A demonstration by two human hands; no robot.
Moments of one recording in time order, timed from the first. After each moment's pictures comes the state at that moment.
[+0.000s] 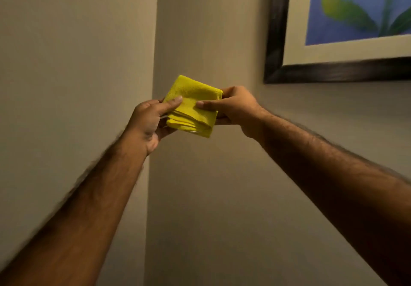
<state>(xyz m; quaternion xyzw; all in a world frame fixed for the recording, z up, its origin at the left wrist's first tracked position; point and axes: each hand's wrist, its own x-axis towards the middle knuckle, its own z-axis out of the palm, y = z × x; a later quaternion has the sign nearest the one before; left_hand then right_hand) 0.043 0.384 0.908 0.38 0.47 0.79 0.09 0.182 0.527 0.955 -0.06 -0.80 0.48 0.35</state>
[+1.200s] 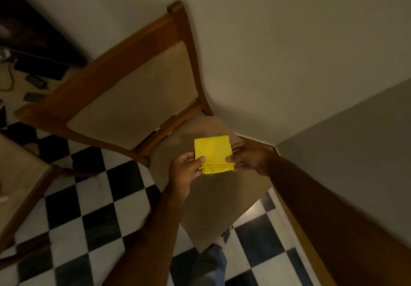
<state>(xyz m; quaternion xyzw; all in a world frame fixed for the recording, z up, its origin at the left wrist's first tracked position) -0.017 0.007 0.093 -0.38 0.62 0.65 0.21 -0.064 0.215 0.114 -0.23 -0.66 0.56 -0.45</state>
